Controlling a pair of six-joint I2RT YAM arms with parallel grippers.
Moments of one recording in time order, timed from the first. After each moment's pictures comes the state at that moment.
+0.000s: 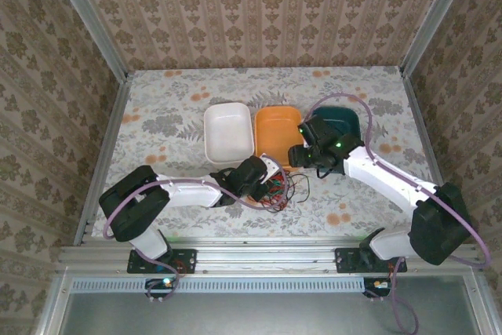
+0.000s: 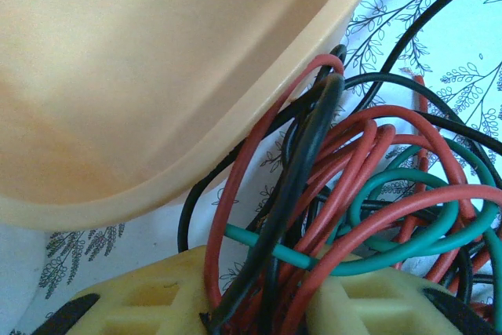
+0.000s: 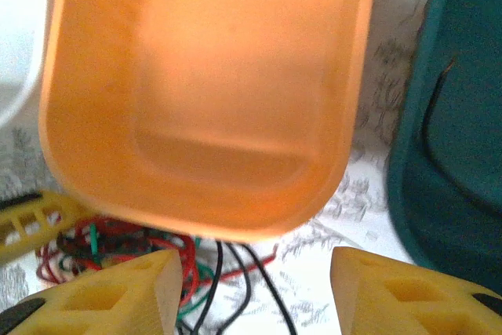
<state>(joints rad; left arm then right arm) -1.03 1.62 0.73 0.09 -0.14 -0.03 0.56 1.37 0.98 -0.65 0.07 0.45</state>
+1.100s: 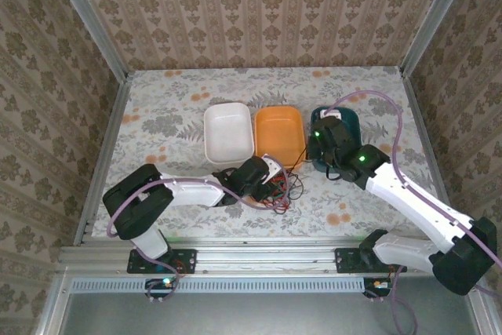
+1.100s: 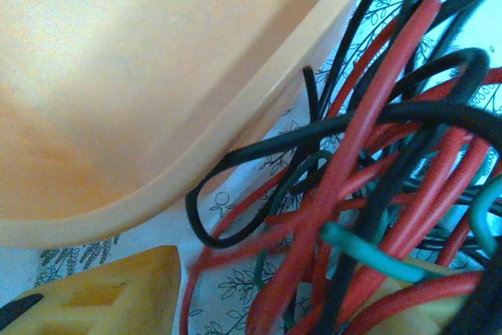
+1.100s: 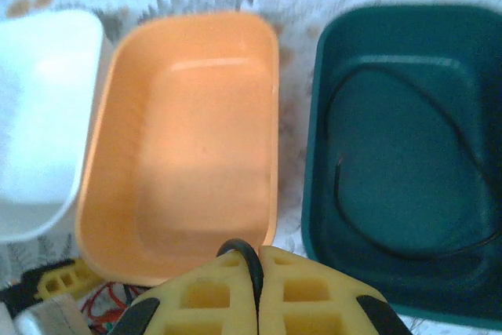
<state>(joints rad) -1.03 1.65 0.74 0.08 -0.14 -0.01 0.59 1.12 0.99 -0.61 0.36 0.50</state>
